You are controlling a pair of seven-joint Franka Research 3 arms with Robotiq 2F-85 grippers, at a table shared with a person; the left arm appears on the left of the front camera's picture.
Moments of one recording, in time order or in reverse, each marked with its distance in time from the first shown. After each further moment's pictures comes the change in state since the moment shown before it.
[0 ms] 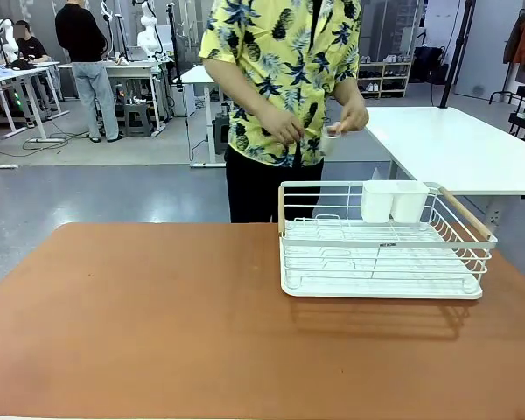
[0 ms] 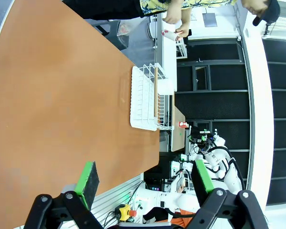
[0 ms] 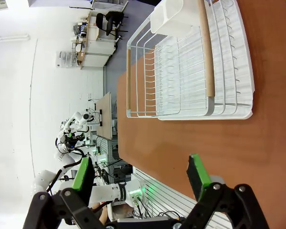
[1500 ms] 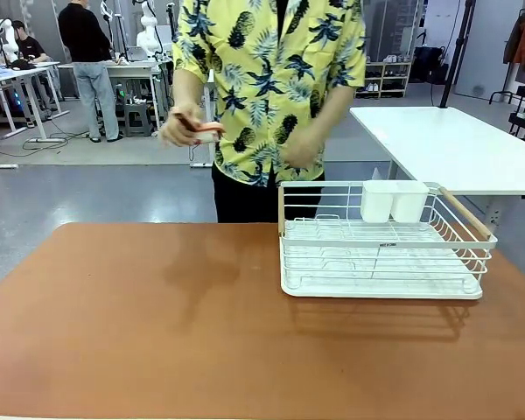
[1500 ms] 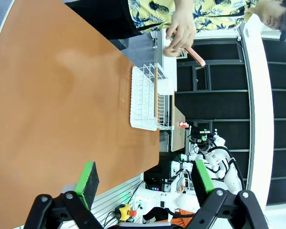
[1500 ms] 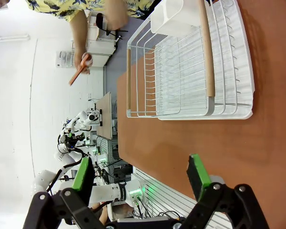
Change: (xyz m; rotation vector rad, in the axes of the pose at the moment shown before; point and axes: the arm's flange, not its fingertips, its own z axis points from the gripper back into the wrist) left arm 0.000 0.000 0.000 0.000 0.000 0.000; right arm 0.000 0.000 0.000 0.000 0.001 0.000
